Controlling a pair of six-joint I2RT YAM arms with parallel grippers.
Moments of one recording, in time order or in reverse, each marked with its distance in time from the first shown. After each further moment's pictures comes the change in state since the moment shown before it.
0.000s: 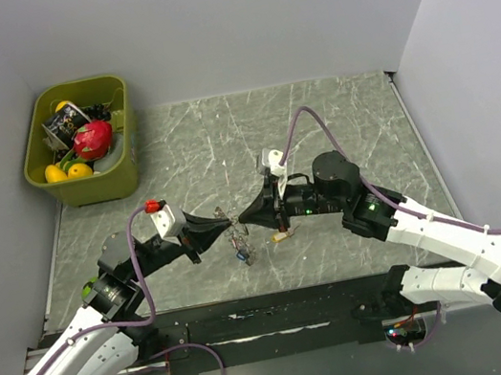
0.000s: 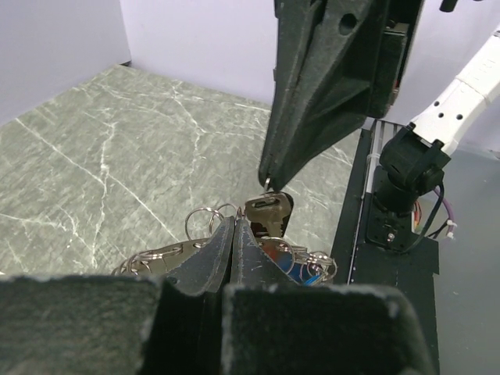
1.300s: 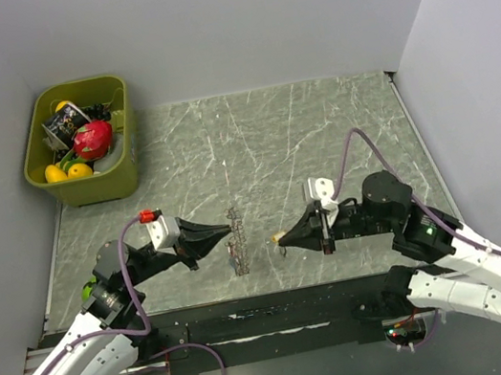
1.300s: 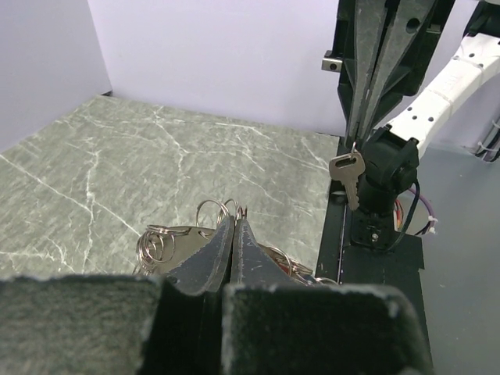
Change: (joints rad) left arm 0.000 -0.052 -0.037 0.060 0.077 0.000; right arm 0.002 -0.351 -0.102 -0.293 -0.066 -0.141
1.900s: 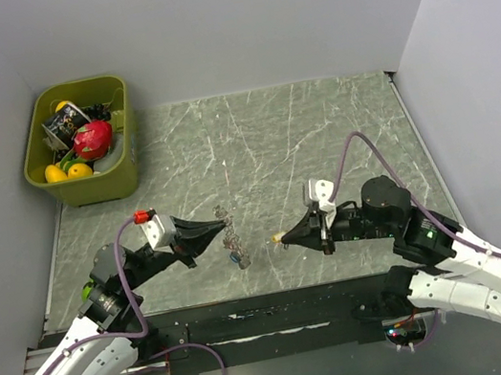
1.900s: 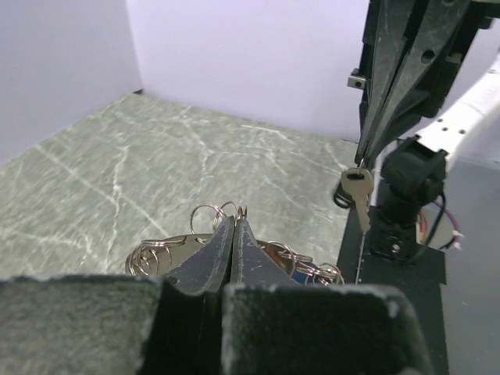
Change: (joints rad) left arm 0.000 -0.038 -0.002 -0.039 -0.106 0.008; right arm 0.012 -0.021 -0.031 -0.016 0.123 0.001
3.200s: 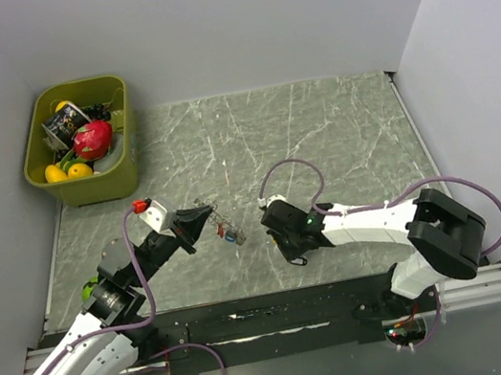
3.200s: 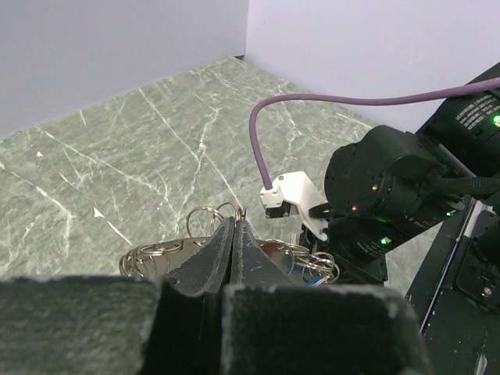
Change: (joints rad) left arm 0.000 0.031 -0.006 -0.051 -0.301 0.009; right arm 0.061 0.818 -0.026 -0.091 0.587 0.562
